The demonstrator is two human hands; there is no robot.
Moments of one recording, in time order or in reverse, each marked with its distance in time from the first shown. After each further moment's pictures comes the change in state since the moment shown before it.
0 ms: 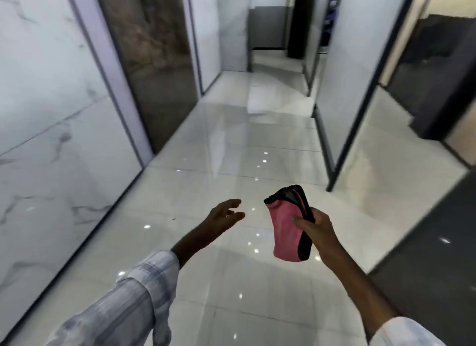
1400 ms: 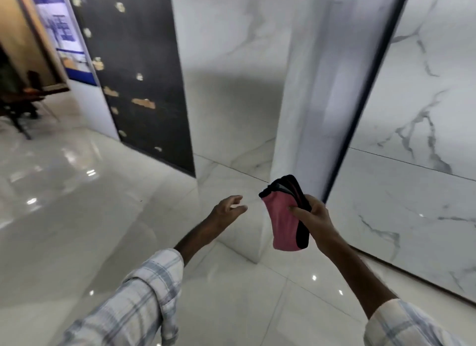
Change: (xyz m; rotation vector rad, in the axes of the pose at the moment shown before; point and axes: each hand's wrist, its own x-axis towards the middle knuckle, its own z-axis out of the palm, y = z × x) left_hand -0.649 -0.040 -0.022 -0.121 1.923 -0.640; right_hand -0.424 -0.073 0.504 -0.091 -1.984 -0.467
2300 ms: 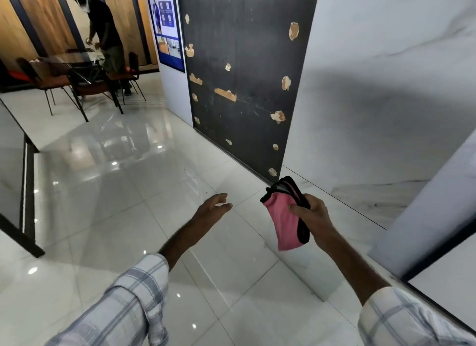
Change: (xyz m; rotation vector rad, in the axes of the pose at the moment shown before) left_hand 0.040 -0.159 -0.334 -0.154 0.299 -0.193; right_hand 0.184 -0.030 0.357 -0.177 -0.235 0.094
